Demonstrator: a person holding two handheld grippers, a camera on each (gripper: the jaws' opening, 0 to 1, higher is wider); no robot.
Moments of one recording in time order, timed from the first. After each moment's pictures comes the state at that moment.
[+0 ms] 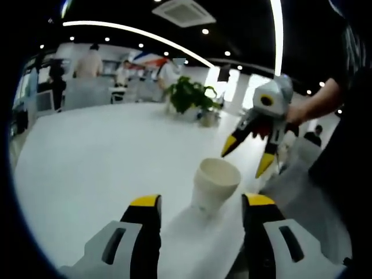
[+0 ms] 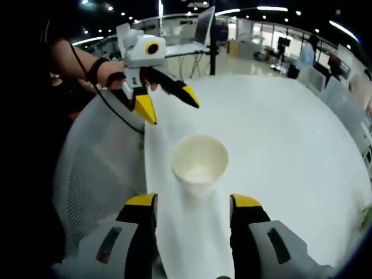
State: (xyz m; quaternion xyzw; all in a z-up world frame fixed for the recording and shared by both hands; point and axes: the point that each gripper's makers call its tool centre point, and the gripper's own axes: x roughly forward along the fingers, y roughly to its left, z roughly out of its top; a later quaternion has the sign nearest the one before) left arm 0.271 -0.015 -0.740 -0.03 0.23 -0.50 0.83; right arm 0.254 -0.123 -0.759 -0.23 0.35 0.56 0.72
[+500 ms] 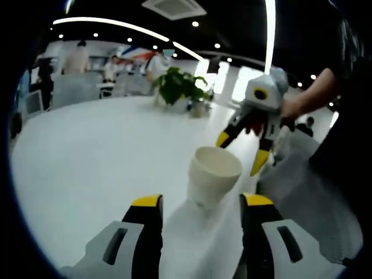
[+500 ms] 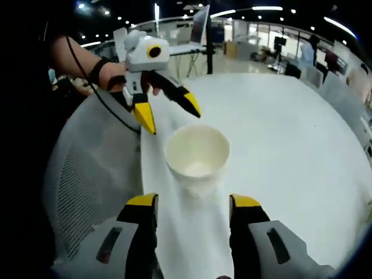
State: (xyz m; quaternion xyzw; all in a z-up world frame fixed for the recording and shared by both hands) left arm 0.277 -0.030 -0.762 0.00 0.24 -0.54 0.81; right arm 0.258 -0.122 -0.777 -0.22 0.35 0.56 0.72
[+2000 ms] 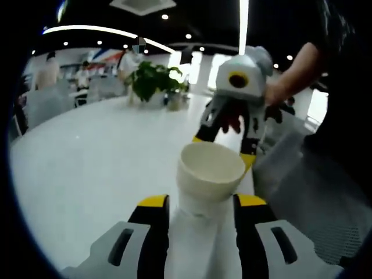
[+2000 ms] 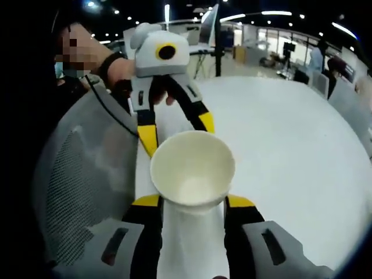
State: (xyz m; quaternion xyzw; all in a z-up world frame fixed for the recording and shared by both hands) left arm 0.279 -0.067 -0.775 0.06 0.23 -0.61 0.75; right arm 0.272 -0.092 -0.790 -0.22 0.32 0.59 0.71
